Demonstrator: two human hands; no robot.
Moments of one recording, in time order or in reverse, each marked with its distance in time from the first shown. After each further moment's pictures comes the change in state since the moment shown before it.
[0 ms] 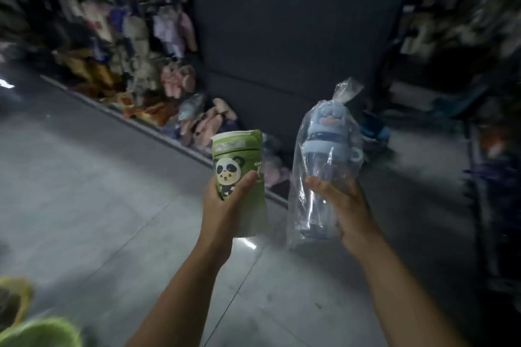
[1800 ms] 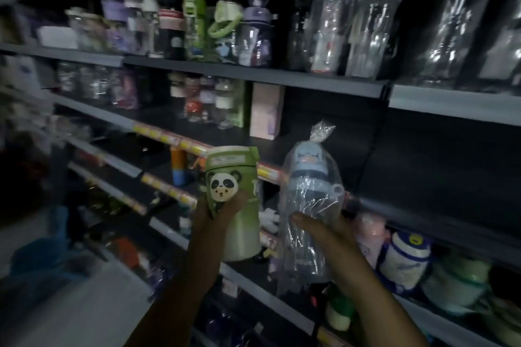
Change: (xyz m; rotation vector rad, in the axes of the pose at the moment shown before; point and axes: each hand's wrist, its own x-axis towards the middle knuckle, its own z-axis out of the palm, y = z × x) left_hand 0.357 -0.130 1.227 -0.220 -1.526 -0.308; right_hand 0.396 -0.286 -0.869 -0.188 1.492 -0.290
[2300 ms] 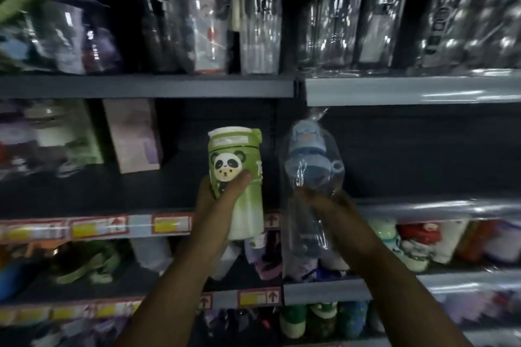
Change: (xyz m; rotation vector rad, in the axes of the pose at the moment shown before) left_hand 0.155 -0.047 0.143 -0.026 -0.562 -0.197; right_hand 0.069 -0.027 -0.069 -0.095 0.511 -0.068
